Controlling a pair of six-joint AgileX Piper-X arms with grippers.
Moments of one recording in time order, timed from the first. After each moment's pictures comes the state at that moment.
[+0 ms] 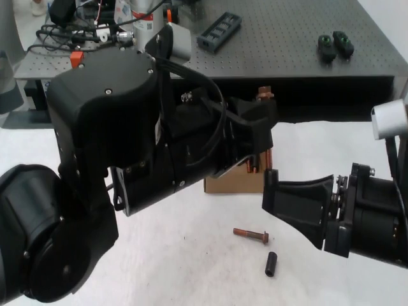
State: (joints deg) left arm -46.7 70.8 -43.5 -19.3 16.1 -34.6; right arm 21.1 44.7 -24.9 -2.5 -28.2 23.3
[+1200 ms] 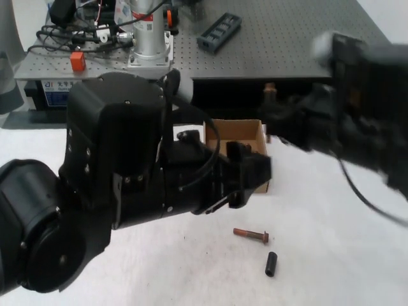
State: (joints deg) left arm -43.6 70.8 -43.5 -1.4 16.9 -32.3; right arm 14.1 69.1 -39.2 -6.4 -10.3 11.1
